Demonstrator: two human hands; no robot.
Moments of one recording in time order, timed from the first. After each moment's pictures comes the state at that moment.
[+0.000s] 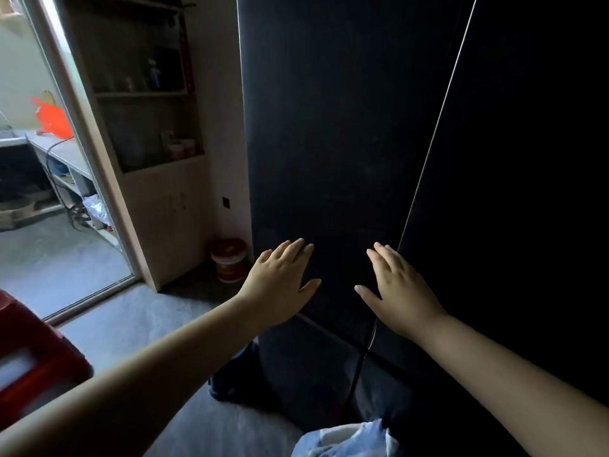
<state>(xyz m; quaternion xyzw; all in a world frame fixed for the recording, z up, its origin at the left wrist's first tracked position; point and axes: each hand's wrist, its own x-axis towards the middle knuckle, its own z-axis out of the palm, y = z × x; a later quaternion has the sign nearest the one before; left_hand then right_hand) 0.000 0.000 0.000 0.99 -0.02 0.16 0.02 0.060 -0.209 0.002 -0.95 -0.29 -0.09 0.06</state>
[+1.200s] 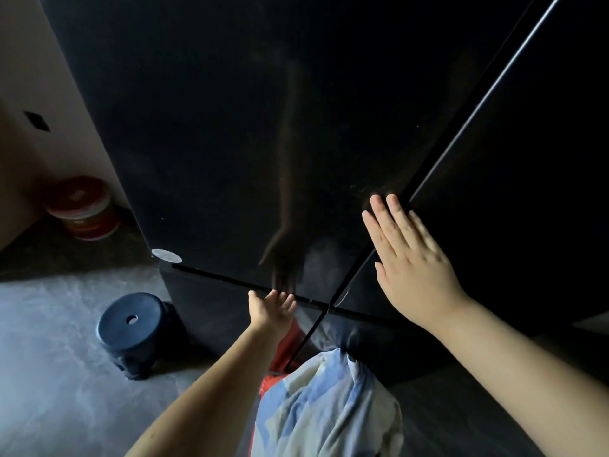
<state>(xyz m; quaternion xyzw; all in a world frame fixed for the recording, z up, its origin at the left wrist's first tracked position) 0.184 -0.016 -0.258 0.15 0.39 -0.18 0.89 0.130 -0.193 -0.060 -0.93 -0.16 -0.18 -0.26</state>
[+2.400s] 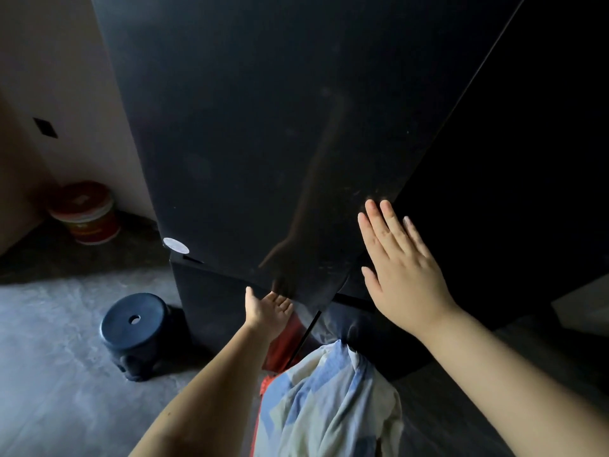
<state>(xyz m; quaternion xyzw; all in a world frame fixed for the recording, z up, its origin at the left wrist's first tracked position) 0.143 0.013 -0.259 0.19 0.32 -0.24 0.90 0.071 -0.158 -0.058 -0.96 -0.15 -0.17 -0.18</state>
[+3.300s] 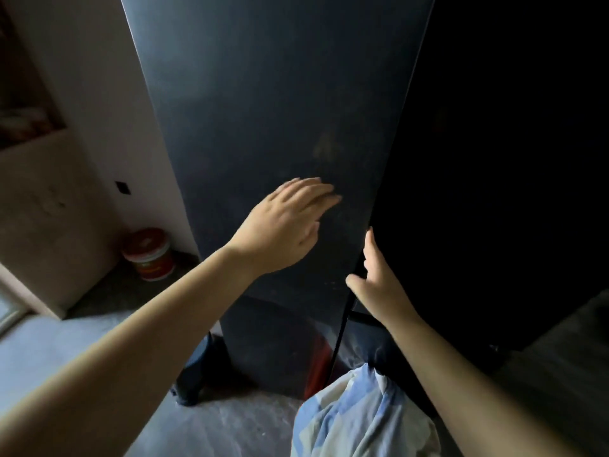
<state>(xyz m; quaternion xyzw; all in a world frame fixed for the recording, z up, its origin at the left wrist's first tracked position) 0.111 0.046 0.007 0.86 -0.37 0.33 0.09 0.066 -0.144 -0.063 -0.86 -0.01 -0.02 0.51</state>
